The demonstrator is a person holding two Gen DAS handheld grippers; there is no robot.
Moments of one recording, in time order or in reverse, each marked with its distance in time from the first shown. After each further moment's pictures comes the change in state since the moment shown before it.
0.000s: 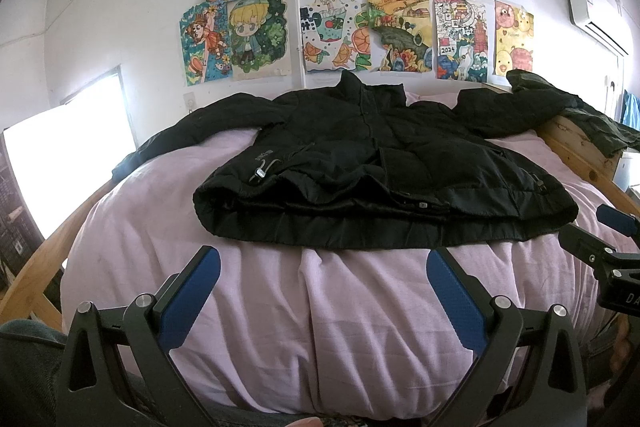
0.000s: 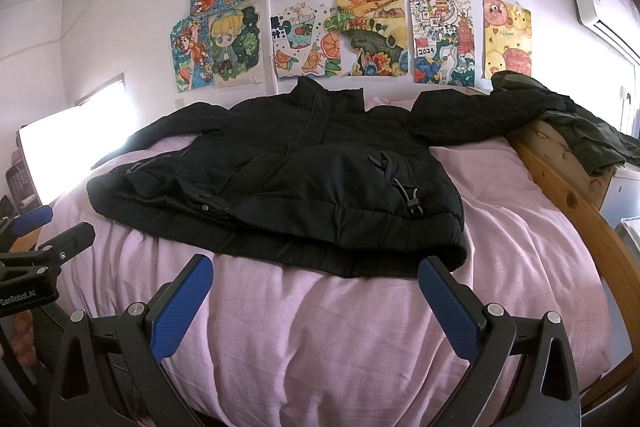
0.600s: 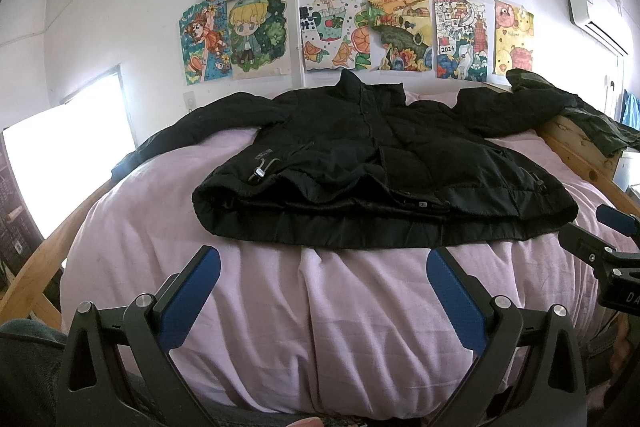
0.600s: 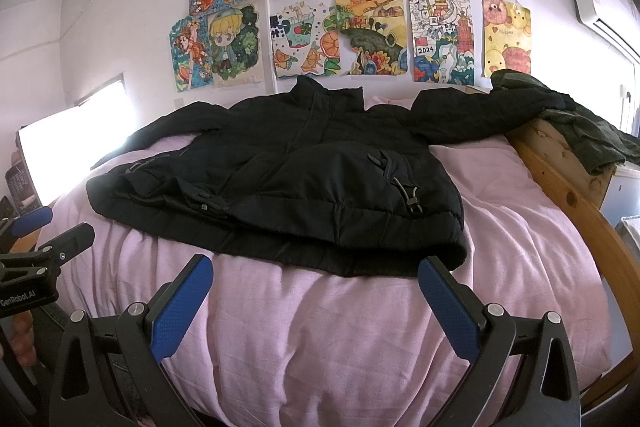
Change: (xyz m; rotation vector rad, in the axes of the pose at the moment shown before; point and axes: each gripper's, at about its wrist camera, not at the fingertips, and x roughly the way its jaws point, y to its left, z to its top) left arm 0.000 0.000 0.000 0.000 0.000 0.000; right arm 0.001 0.001 0.000 0.002 0.001 0.000
